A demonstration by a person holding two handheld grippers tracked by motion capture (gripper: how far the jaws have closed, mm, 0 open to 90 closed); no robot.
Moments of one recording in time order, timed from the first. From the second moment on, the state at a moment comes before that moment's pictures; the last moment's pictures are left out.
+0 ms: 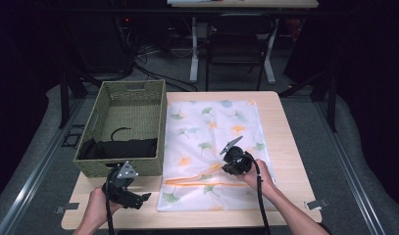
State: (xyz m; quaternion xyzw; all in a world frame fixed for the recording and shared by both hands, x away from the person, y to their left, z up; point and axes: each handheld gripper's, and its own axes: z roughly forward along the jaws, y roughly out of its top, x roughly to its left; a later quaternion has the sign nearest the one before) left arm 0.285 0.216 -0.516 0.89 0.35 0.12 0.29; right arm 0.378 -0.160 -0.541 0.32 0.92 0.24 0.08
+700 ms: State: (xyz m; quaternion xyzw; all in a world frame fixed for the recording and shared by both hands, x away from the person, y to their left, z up) left arm 0.290 0.225 -0.486 0.91 0.28 0.13 0.28; right arm 0.376 -0.165 -0.530 0.30 0.91 0.26 0.08
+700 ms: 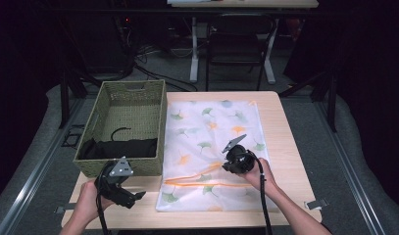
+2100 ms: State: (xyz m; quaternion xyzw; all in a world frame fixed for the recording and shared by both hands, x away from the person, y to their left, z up) left arm 0.359 0.246 -0.425 0.92 0.26 0.16 0.26; right arm 0.374 -0.167 -0.527 0.29 0.92 0.26 0.09
